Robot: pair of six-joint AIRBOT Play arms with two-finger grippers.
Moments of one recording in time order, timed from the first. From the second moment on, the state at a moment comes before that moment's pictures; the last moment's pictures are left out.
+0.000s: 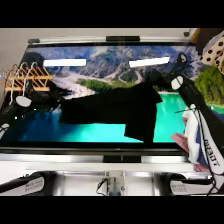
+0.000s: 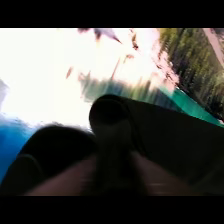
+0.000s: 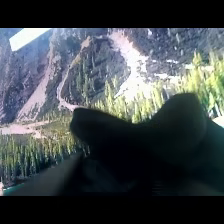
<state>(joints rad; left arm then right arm) 0.06 -1.31 0.87 0.89 -0.57 -1.63 0.07 -1.52 1.25 -1.17 0.47 1.79</state>
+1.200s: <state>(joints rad) 0.27 -1.43 0.85 0.94 -1.01 -1.32 -0.06 -1.31 1.21 -1.29 1.25 1.53</state>
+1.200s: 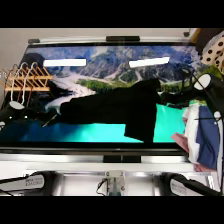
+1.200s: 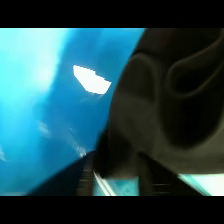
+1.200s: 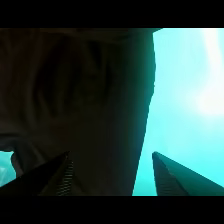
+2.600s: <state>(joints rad) 0.25 -1.37 1.02 0.95 -1.17 -1.27 -0.06 -1.51 1.14 -1.14 0.95 1.42</state>
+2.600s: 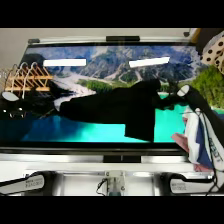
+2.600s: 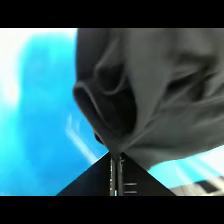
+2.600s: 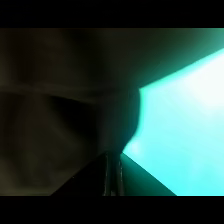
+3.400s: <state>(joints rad) 0.25 -0.61 1.88 1.11 -0.93 -1.52 -0.06 -0.50 1.64 -1.27 0.80 1.52</state>
